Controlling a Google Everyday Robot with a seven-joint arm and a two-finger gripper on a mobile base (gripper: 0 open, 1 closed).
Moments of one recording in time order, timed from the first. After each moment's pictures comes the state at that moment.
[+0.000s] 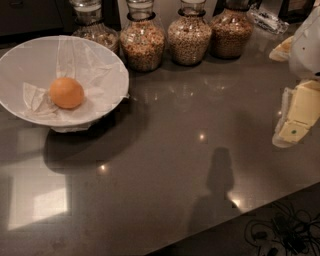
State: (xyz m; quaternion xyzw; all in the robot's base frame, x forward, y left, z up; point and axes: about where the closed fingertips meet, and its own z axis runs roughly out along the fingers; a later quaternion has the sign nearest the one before) arm 0.438 -0.217 0.976 -0.60 0.78 -0.03 0.16
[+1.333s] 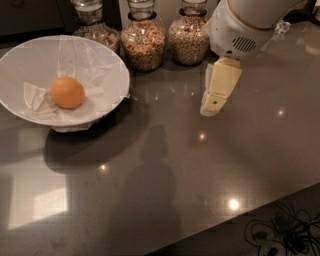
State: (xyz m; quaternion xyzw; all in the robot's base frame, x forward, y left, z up) arm 0.512 -0.106 0.985 -0.66 0.72 -0.04 0.23
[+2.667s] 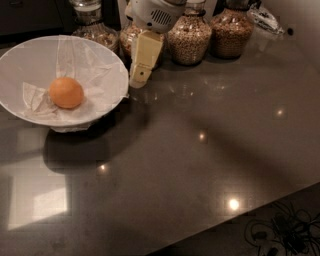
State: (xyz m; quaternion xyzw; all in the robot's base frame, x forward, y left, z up) arm 0.574 0.045 1.003 -0.73 0.62 0.05 0.29
